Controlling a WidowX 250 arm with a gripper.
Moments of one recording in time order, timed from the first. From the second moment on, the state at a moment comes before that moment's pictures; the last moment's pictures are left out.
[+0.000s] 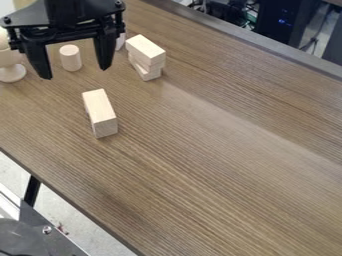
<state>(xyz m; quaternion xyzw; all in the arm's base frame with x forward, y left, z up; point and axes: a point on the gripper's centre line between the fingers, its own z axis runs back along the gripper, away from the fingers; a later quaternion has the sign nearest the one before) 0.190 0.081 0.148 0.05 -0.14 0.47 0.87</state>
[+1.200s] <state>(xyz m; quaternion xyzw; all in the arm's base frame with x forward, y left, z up) 0.232 0.113 0.084 0.05 -0.09 0.48 0.87</state>
